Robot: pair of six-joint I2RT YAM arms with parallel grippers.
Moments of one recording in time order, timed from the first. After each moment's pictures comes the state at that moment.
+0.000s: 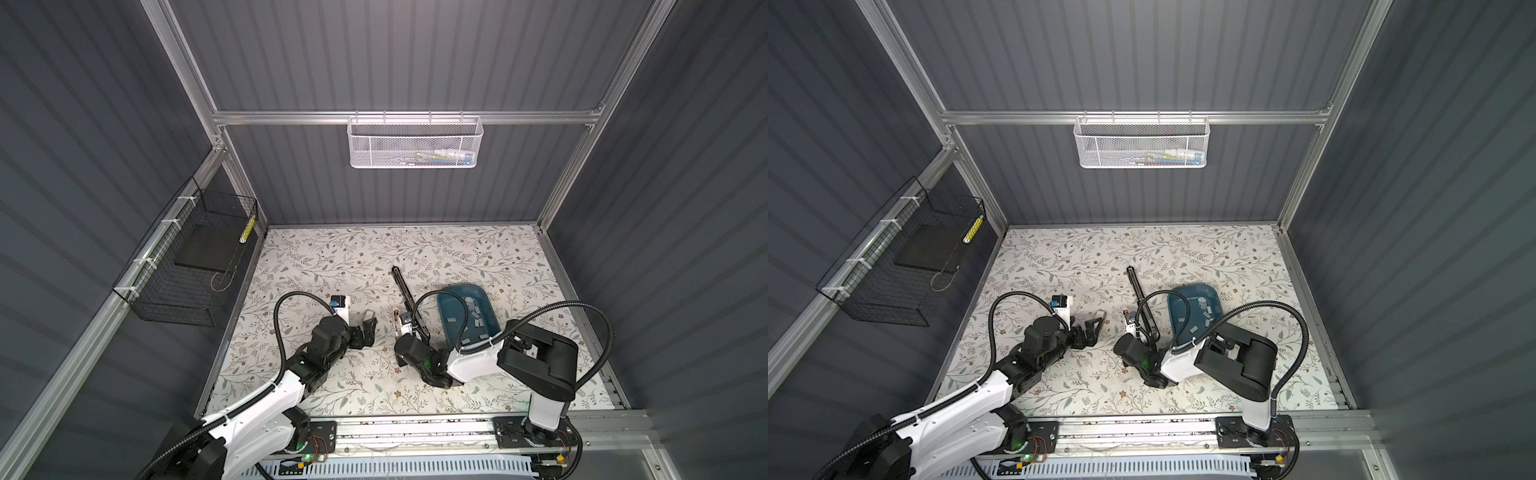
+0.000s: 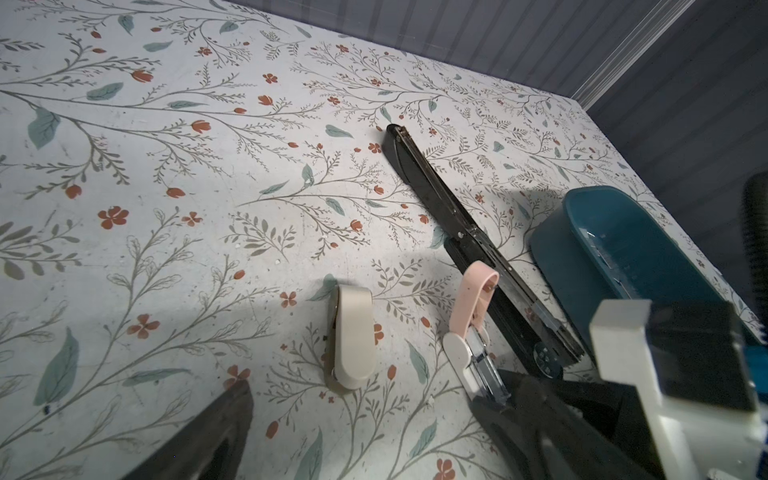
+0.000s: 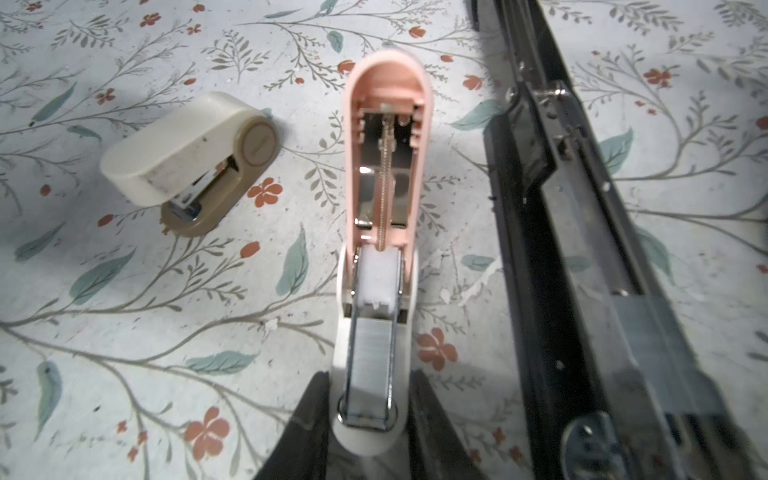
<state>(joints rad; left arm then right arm) -0.62 0.99 0.32 0.18 -0.09 -0.44 1.14 1.84 0.69 0.42 0.50 0.52</state>
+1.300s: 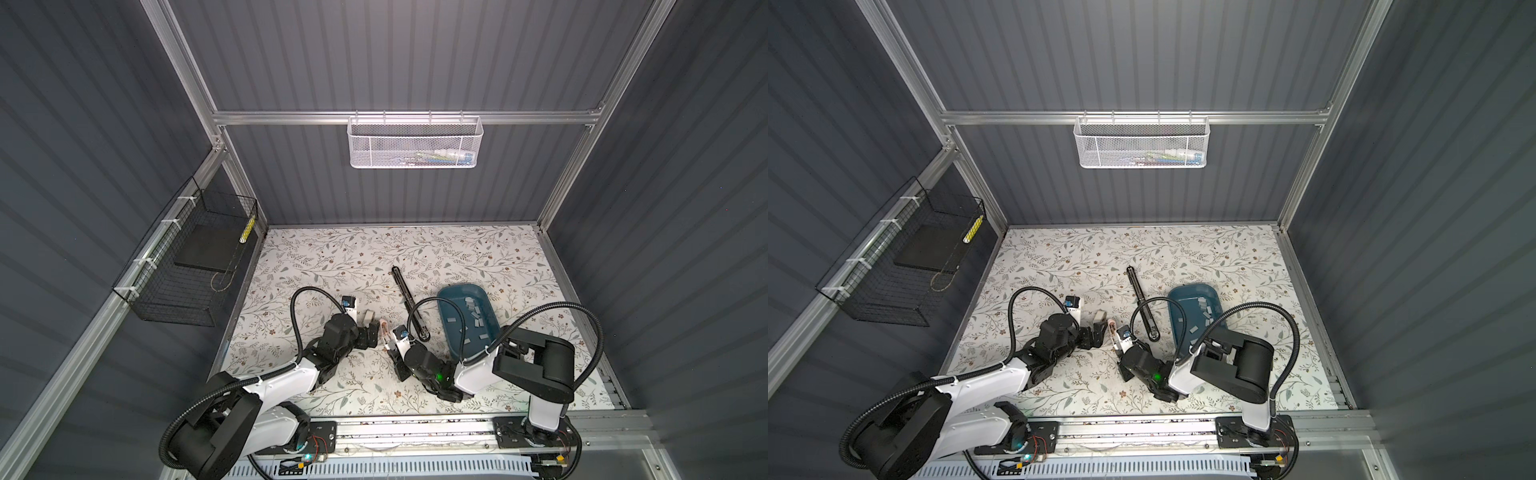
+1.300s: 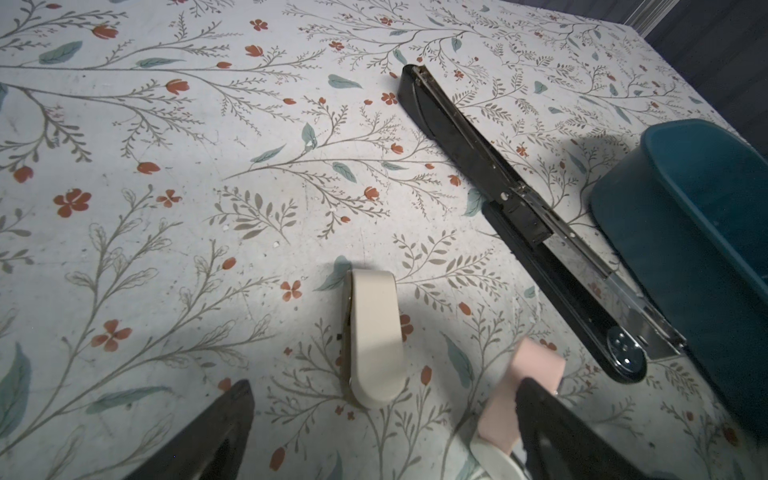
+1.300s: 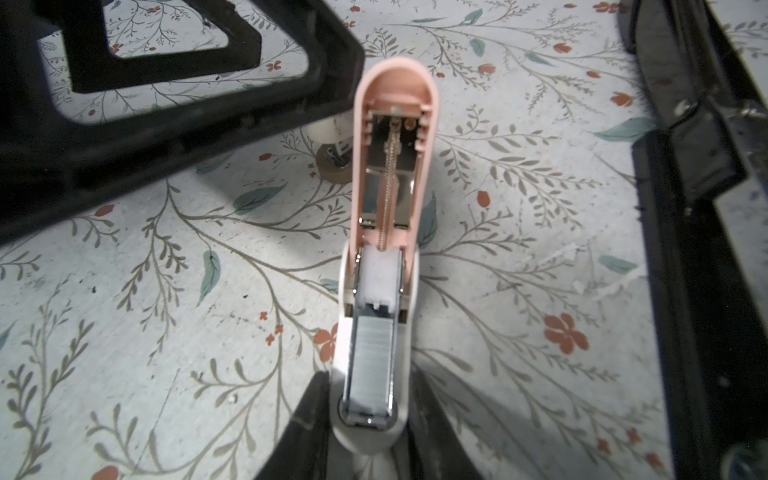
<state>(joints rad) -0.62 1.21 0.31 0.36 -0.09 -0.34 1.18 1.86 0.57 0.71 0.35 0.37</state>
